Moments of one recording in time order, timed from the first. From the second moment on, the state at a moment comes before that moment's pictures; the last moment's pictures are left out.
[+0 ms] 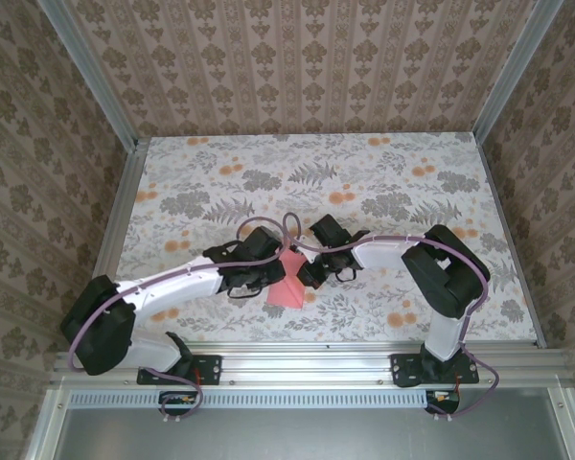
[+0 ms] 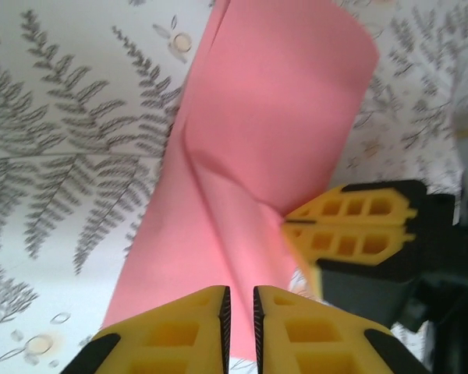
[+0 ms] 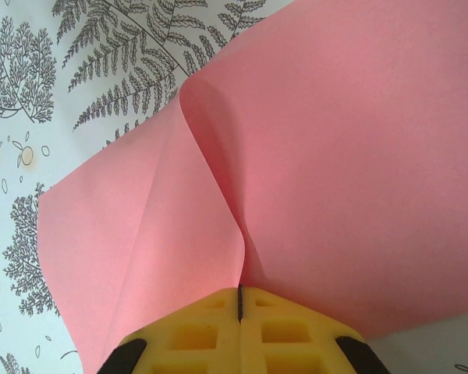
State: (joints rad) left arm -0.88 1.36 0.78 -0.43 0.01 -1.11; right arm 0.66 1.82 0.93 -0.21 -0.45 -0.03
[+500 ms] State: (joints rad) left arm -0.84 1.49 0.75 -0.21 0.06 -1.16; right arm 0.66 1.82 0.93 -0.21 -0.45 -0.02
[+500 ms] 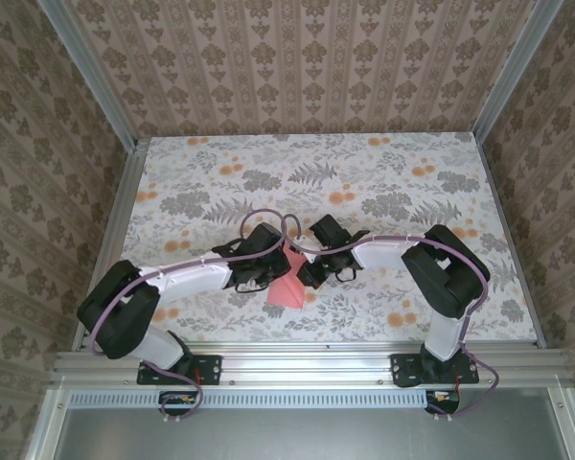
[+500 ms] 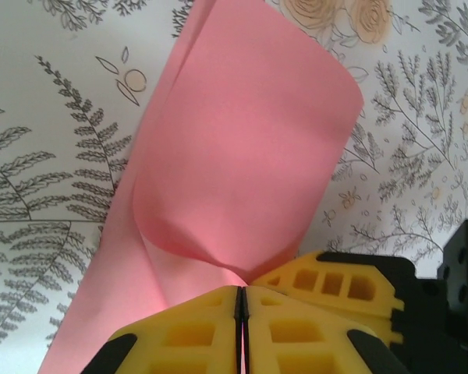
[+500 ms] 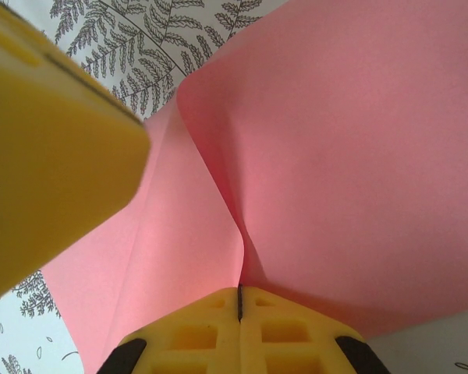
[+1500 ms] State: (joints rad) left arm -0.87 1.61 0.72 -0.12 0.00 -1.16; right arm 0.66 1.82 0.93 -0.21 -0.45 0.00
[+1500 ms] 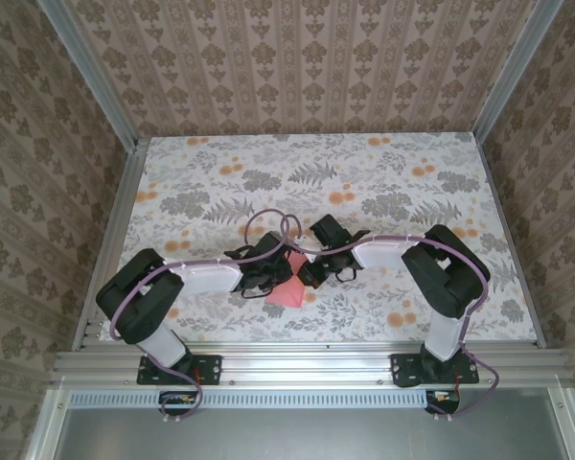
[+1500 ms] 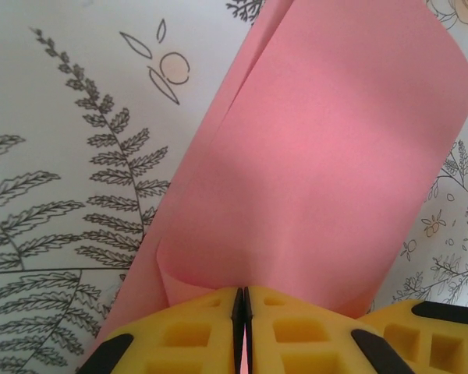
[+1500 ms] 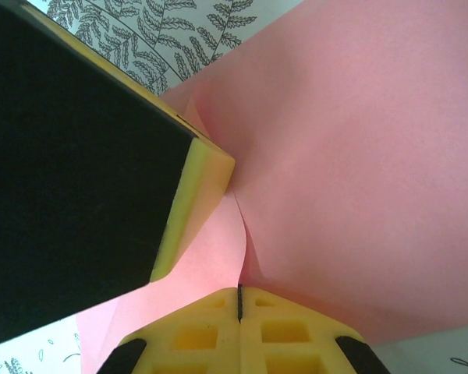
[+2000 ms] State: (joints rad) left arm -0.80 1.46 0.67 -0.13 0.00 -1.13; right arm 0.66 1.82 0.93 -0.21 -0.44 0.00
